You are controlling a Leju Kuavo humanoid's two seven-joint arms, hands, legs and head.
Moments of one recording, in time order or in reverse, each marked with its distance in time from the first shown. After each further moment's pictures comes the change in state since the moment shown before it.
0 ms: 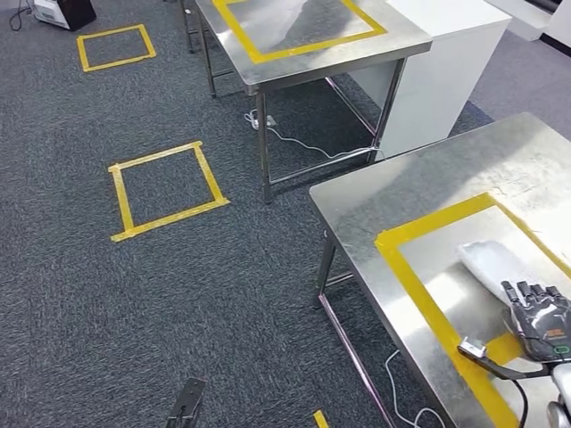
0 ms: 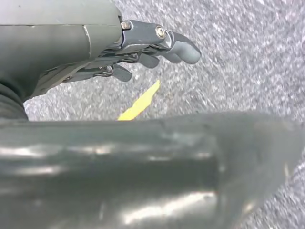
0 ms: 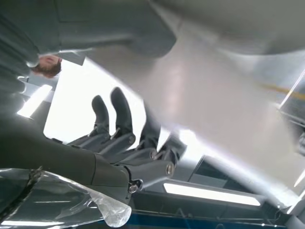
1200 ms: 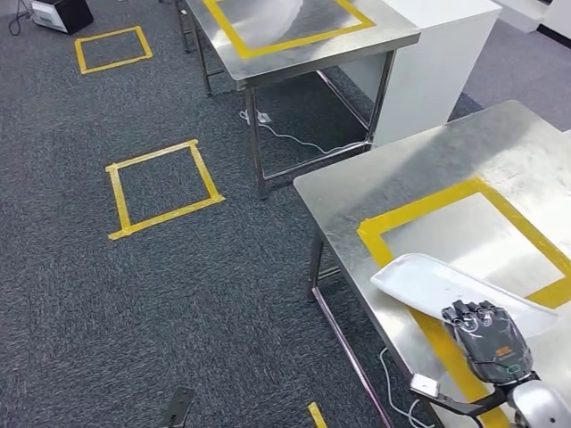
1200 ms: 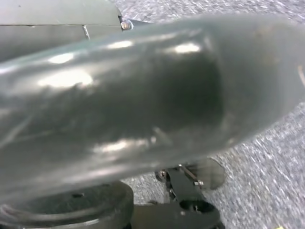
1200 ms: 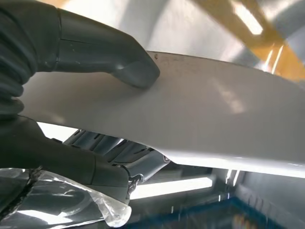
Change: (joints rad) left arm 0.025 0.008 0.063 0.000 0.027 -0.030 -0.029; right arm 0.236 0.067 0.042 -0.519 -0.150 0.208 -0.162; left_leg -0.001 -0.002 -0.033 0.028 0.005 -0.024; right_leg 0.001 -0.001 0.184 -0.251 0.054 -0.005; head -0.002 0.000
